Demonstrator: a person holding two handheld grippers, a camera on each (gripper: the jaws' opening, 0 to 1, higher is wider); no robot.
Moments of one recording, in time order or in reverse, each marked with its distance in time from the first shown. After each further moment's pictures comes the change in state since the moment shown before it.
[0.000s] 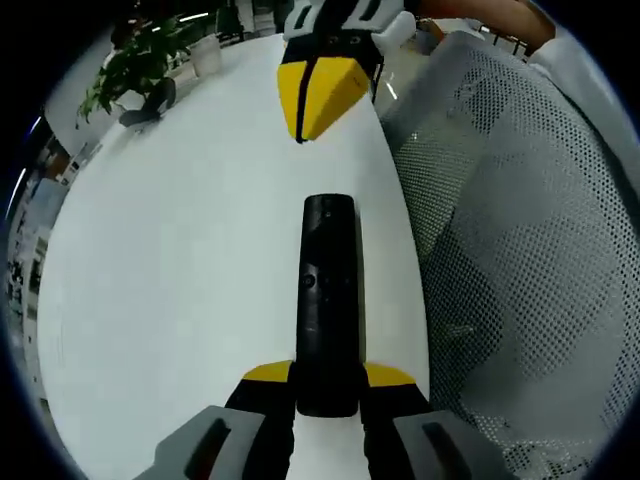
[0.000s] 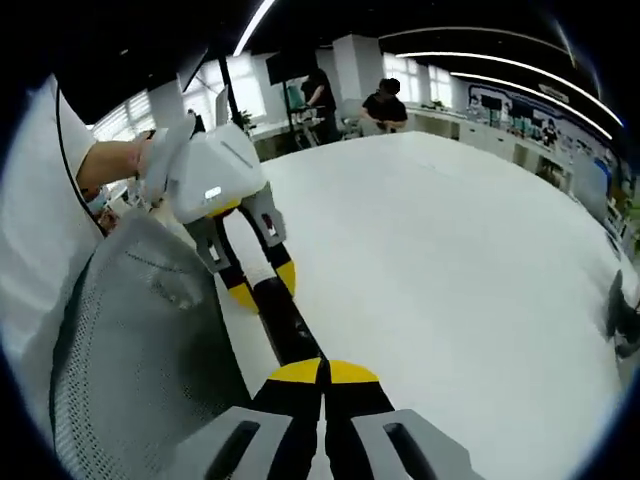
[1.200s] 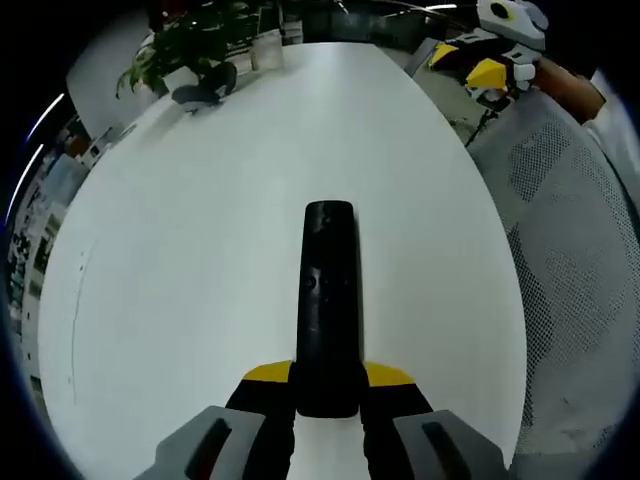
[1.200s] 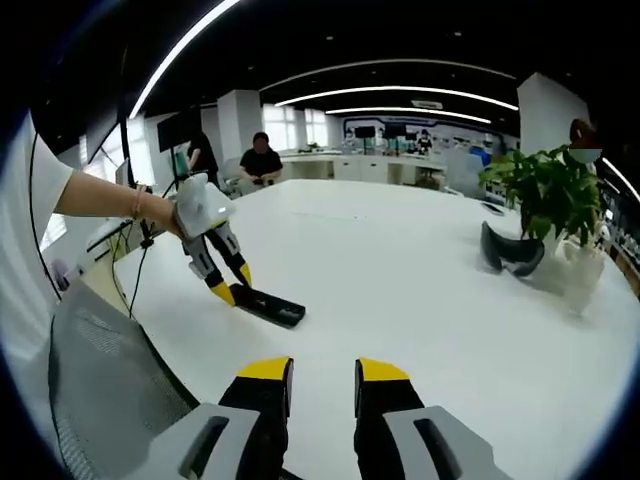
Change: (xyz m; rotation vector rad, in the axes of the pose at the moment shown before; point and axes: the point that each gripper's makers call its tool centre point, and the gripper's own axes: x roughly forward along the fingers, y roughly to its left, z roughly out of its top) left arm -0.002 0.100 -0.004 -0.065 -0.068 0.032; right arm -0.105 -0.049 -0.020 0.310 -0.306 -0.486
